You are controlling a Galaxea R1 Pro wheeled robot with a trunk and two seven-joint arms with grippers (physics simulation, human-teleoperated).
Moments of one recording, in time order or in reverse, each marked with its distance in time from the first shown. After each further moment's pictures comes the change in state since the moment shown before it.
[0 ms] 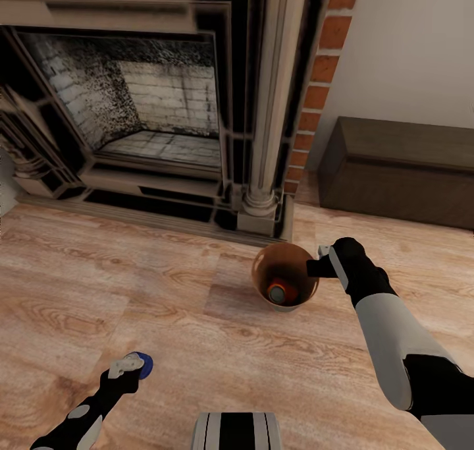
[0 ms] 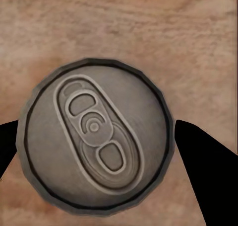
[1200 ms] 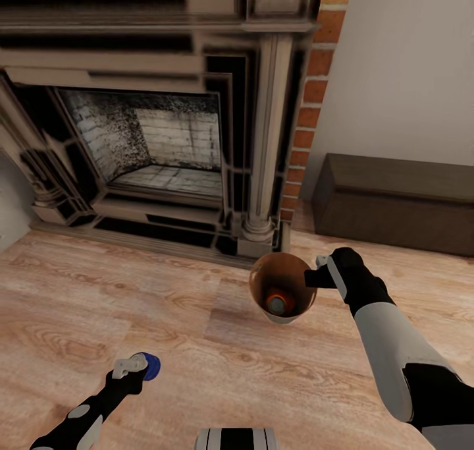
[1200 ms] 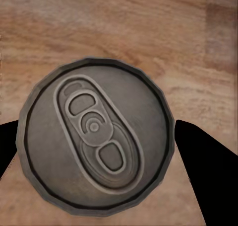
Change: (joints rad) left arm -0.001 0.000 0.001 0.000 0.004 0.009 -0.096; right arm 0.043 0.004 -0.003 0.016 -0.017 0.000 0.009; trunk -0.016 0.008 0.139
